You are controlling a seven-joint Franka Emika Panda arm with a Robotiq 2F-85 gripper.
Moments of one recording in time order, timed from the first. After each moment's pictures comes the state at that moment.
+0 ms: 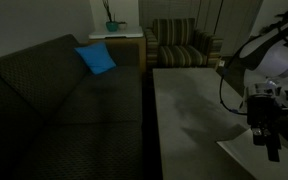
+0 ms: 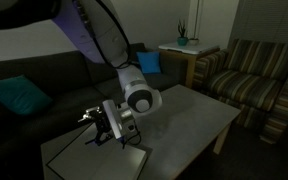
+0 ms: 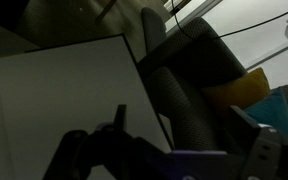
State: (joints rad) arm -0.17 1.48 0.18 -1.15 0.35 1.51 -0.50
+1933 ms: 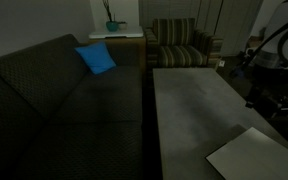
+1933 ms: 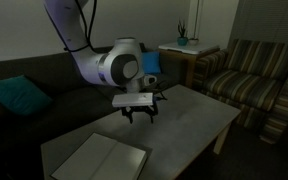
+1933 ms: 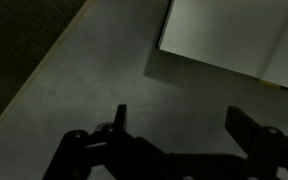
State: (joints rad) arm 0.03 1.01 -0.06 -1.80 -0.27 2.87 -0.35
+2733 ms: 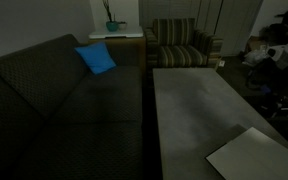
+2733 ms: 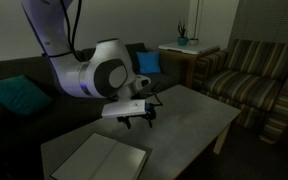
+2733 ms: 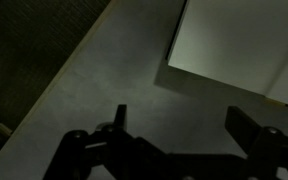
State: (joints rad) arm 0.12 0.95 -0.19 -2.02 -0.31 3.16 -0.27
